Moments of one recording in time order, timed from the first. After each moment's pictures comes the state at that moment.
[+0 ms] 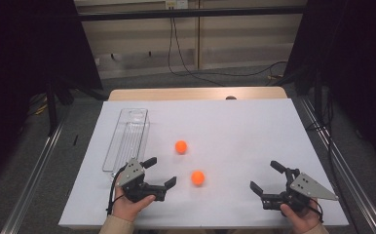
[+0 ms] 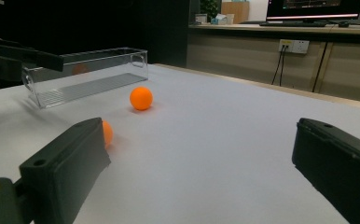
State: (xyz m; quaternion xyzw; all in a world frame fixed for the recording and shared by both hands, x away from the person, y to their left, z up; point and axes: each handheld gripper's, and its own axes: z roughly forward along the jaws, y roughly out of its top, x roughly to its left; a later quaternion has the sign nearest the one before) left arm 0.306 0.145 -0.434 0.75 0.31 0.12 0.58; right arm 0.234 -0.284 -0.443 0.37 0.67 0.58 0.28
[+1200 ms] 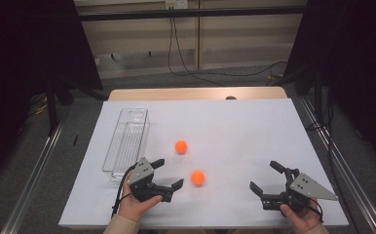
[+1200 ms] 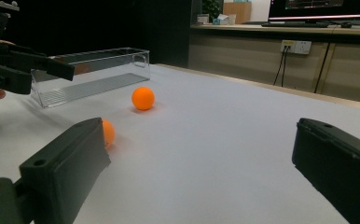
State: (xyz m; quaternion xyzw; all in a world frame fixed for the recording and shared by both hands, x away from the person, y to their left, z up) left arm 0.309 0.127 -0.439 0.77 0.29 0.10 0.56; right arm 0.234 -0.284 -0.443 0.37 0.67 0.58 0.28
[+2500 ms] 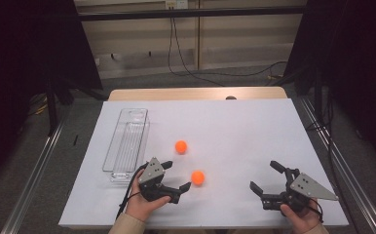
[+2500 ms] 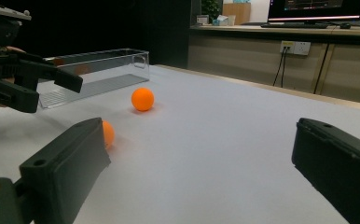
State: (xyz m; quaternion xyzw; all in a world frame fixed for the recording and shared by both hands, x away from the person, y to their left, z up) left arm 0.311 0.107 -0.445 0.79 0.28 0.08 0.53; right arm 0.233 -0.284 -0.442 0.37 0.67 0.58 0.28
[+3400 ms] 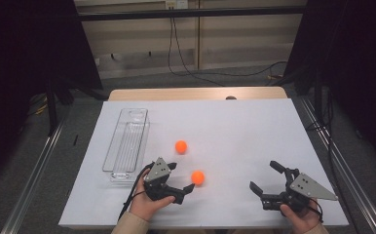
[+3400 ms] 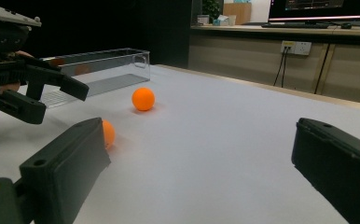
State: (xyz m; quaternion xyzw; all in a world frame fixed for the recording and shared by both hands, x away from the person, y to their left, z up) left arm 0.314 0.096 -0.449 0.81 0.27 0.07 0.51; right arm 0.234 -0.284 -0.443 0.37 0.67 0.58 0.28
